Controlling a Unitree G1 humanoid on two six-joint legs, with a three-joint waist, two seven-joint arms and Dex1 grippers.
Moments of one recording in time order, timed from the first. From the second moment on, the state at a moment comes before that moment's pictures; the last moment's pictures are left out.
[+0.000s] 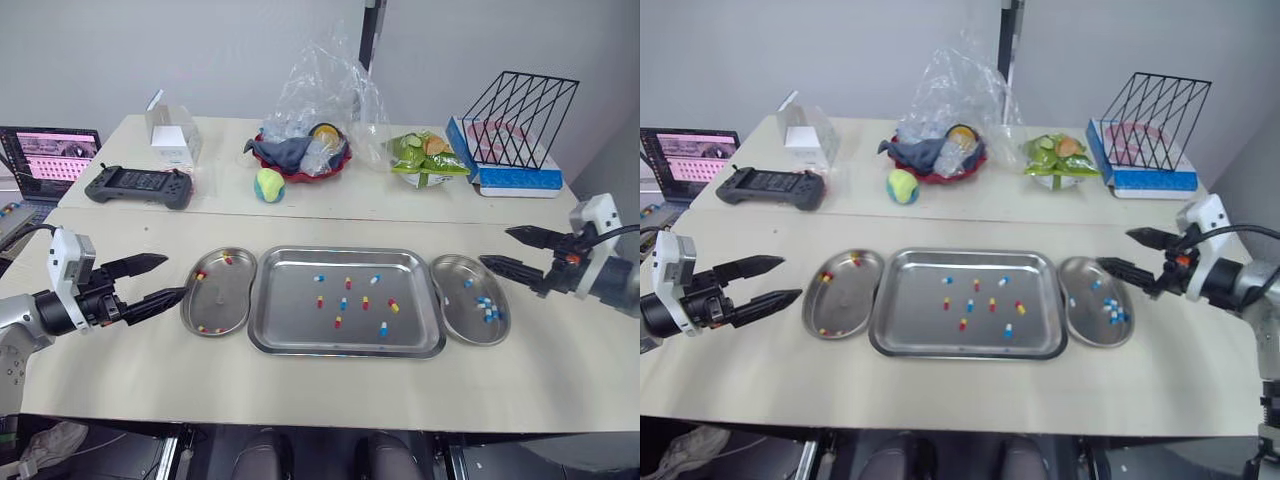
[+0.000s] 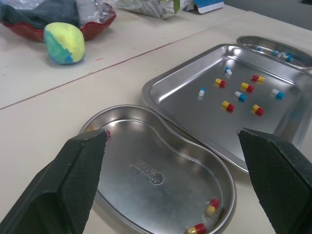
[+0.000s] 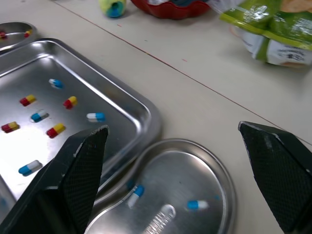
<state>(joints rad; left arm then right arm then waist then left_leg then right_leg) -0.08 0.89 0.45 -0.03 -0.63 0.42 -1.21 -0.31 -0.90 -0.32 -0.03 0.53 0.56 1.04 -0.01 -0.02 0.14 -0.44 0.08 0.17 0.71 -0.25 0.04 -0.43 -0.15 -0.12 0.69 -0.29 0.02</state>
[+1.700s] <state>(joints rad) -0.43 0.27 -0.31 -0.22 -0.24 0.87 -0.34 0.20 -0.95 -0.66 -0.50 0.72 0.66 1.05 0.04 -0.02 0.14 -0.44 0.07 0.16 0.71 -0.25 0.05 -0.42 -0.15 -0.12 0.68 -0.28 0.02</state>
